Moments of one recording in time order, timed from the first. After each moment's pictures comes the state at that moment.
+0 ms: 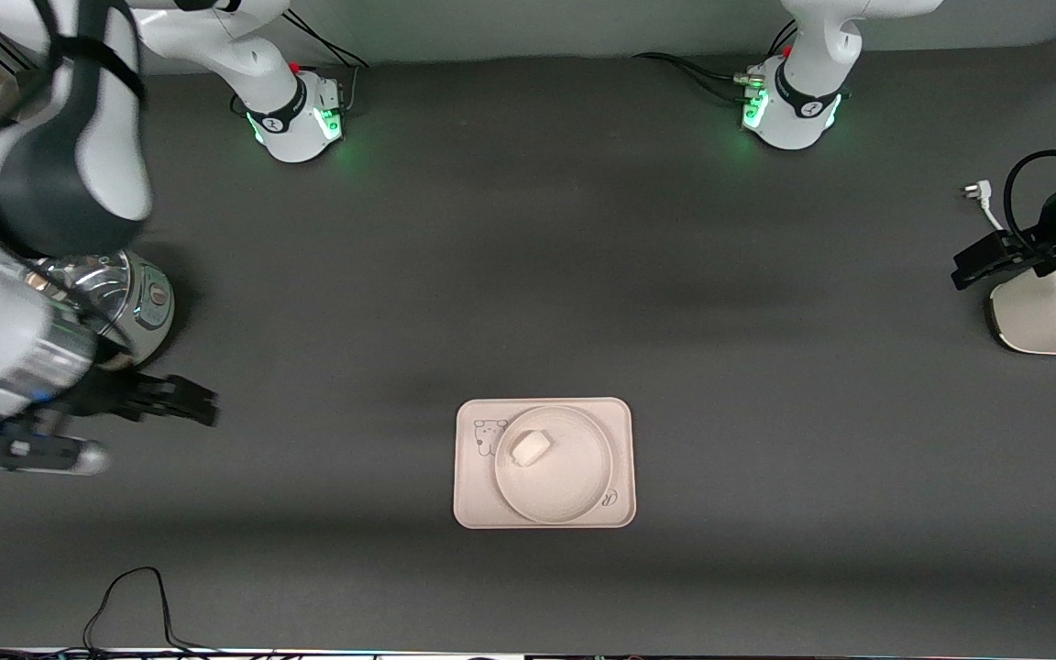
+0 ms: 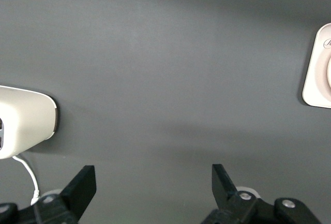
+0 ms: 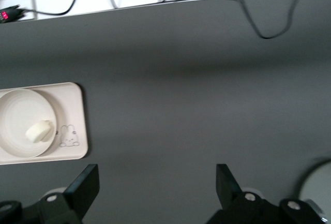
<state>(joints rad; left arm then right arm) -0.08 -0.03 0.09 -1.70 0.01 1.67 -0.15 0.48 0.46 -0.54 -1.15 0.27 1.66 0.13</state>
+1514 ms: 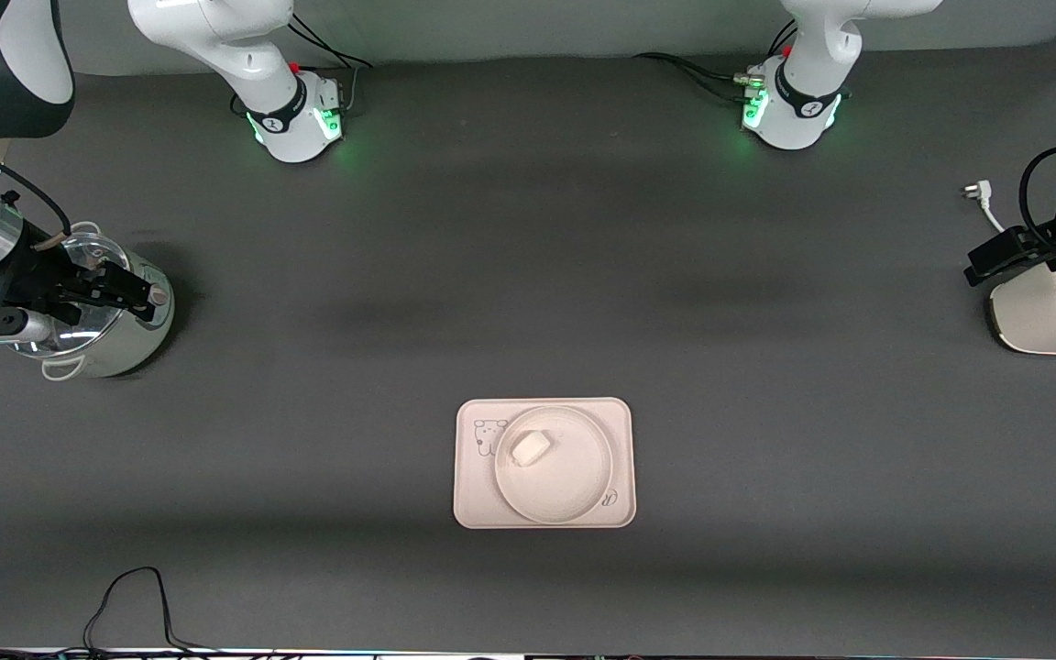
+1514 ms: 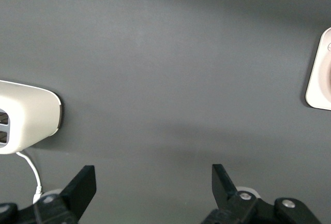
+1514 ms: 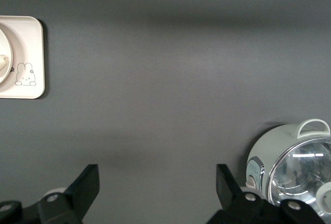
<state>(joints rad) -0.07 -0.03 0.10 -1.70 0.01 1.66 -0.15 0.14 0.03 -0.11 -1.69 0.00 1.76 0.03</state>
